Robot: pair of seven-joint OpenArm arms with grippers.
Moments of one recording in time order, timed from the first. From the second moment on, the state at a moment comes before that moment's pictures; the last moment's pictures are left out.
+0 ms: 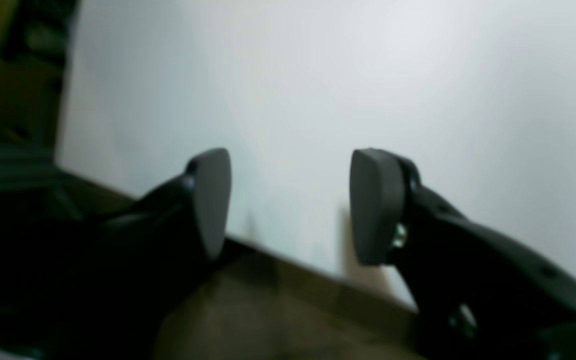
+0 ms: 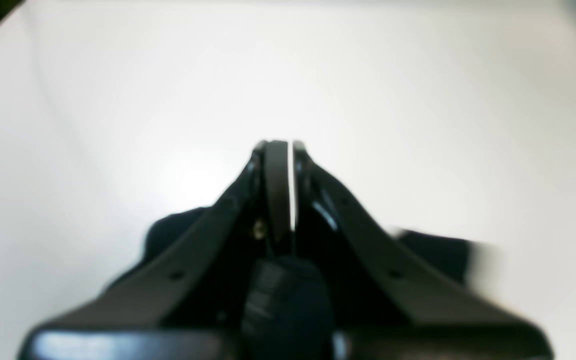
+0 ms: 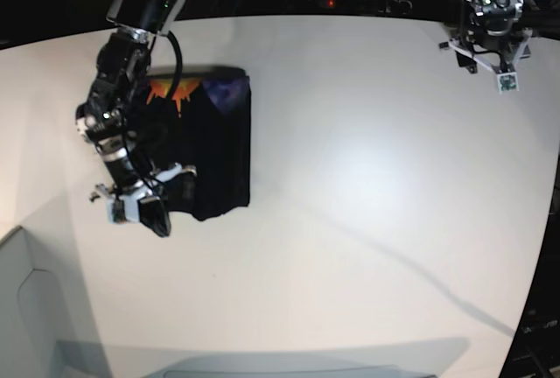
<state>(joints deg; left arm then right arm) 31.2 -1.9 -40.7 116.3 -2.7 -16.9 50.3 0.0 -5.9 22.4 95.6 0.8 38.9 -19.7</state>
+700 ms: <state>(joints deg) 51.5 -0.5 -41.5 101.2 -16.8 -17.1 38.9 -50.3 -8.8 42.6 111.3 14.0 39.2 -29.8</state>
